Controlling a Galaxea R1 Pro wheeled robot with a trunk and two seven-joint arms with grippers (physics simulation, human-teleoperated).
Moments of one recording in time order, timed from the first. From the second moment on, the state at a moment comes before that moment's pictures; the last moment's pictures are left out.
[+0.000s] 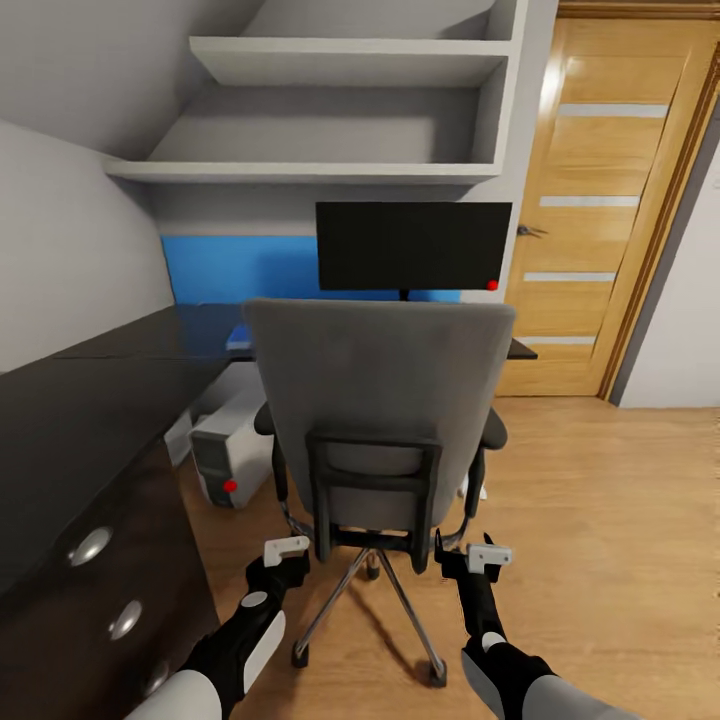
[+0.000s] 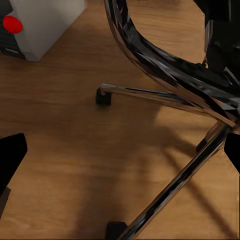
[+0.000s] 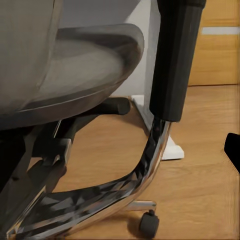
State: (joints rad) left arm -0.56 -0.13 -0.17 -0.47 0.19 -0.05 0.24; right arm -0.62 0.05 0.40 -0.18 -0.26 -0.77 -0.28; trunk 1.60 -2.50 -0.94
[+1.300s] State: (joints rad) left arm -0.57 -0.13 -0.17 -0.47 0.19 -0.05 0.24; right arm -0.62 0.05 0.39 -0.18 -0.26 -0.77 -0.28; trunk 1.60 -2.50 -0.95
